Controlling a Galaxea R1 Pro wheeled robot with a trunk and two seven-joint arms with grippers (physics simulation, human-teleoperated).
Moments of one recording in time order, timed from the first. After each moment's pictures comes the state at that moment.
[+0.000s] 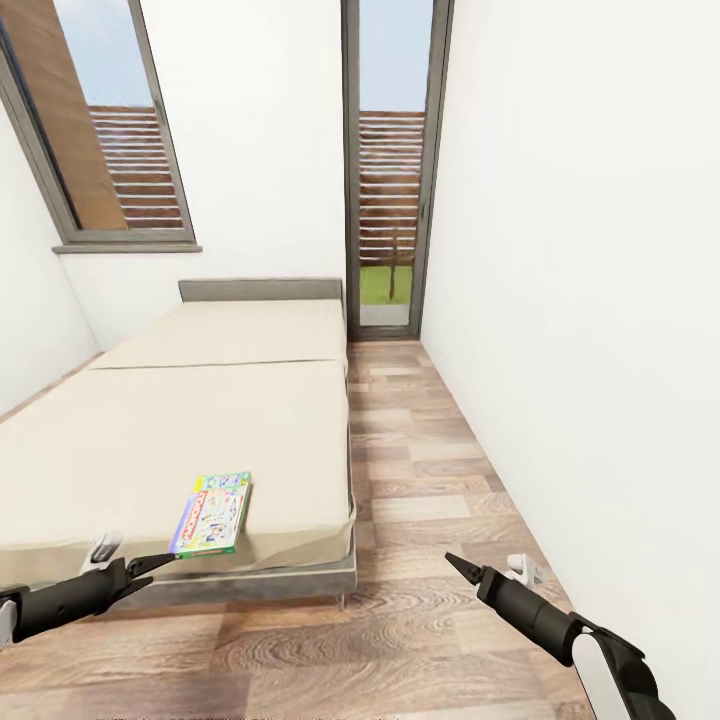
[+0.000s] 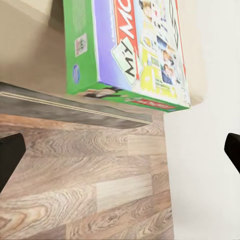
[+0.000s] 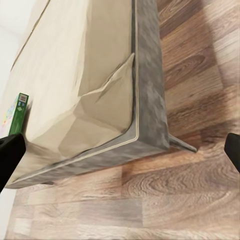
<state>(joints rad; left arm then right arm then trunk) -0.44 0.46 0.32 -0.74 0.28 0.79 -1.04 -0.16 -0.03 -0.22 -1.31 -0.53 0.67 0.50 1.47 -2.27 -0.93</state>
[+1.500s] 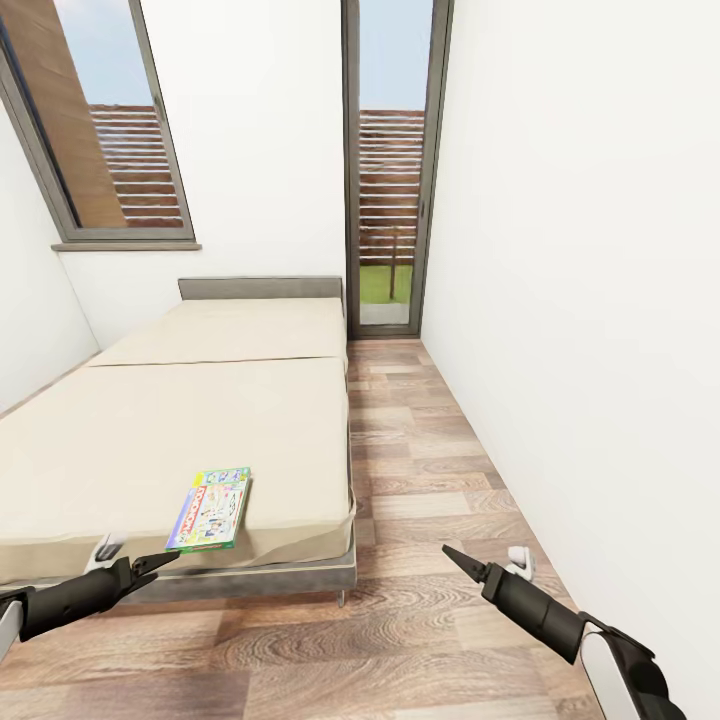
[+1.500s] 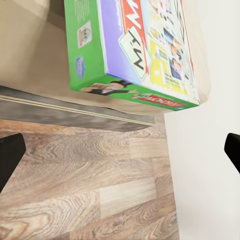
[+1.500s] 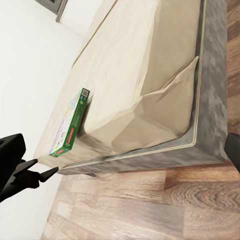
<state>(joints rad) -0.44 0.44 0.32 -0.74 0.29 0.75 -1.04 -0.16 -0.05 -0.23 -1.33 -0.54 0.67 0.77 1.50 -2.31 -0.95</state>
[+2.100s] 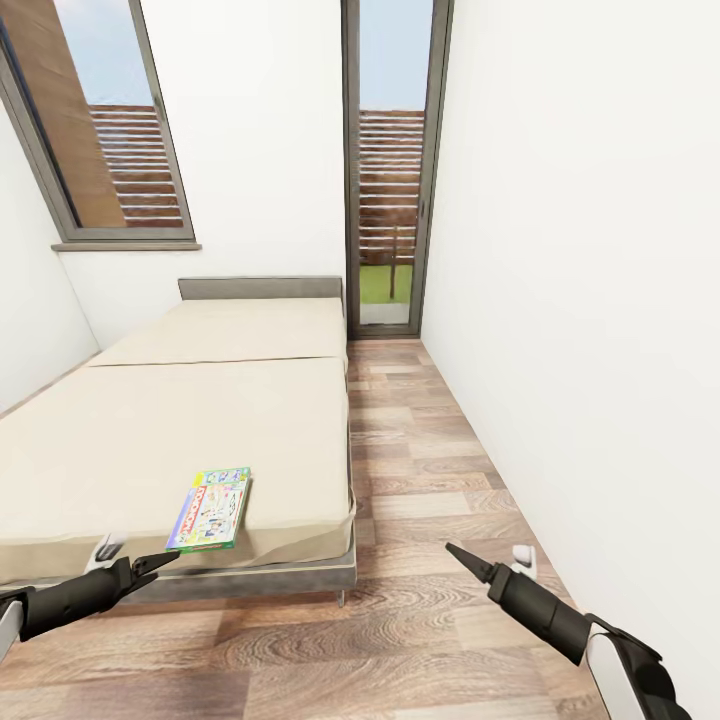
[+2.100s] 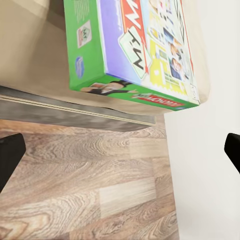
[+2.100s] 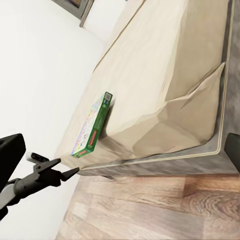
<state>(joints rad) -0.44 0.44 0.32 -0.74 0.29 0.75 -1.04 -0.16 -0.05 -0.25 -1.33 -0.54 0.68 0.88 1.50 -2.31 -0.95</state>
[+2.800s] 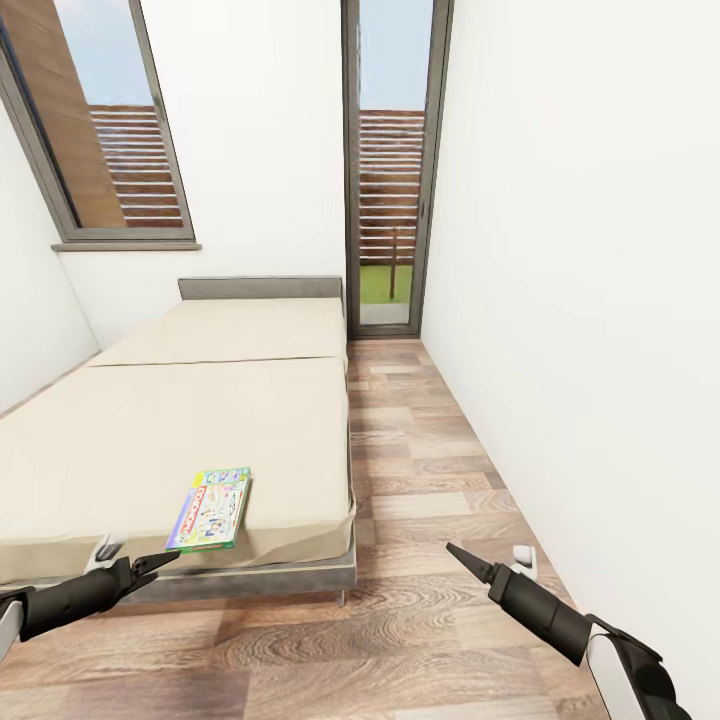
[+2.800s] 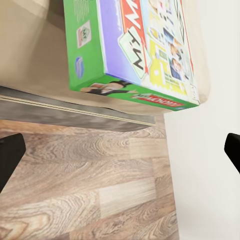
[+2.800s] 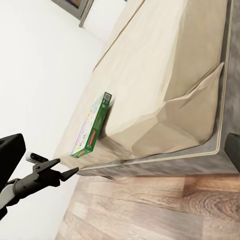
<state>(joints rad) -0.44 0.44 0.32 -0.74 0.29 0.75 -1.04 -0.16 -0.05 -0.25 -1.33 -0.53 0.67 0.88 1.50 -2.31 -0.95</state>
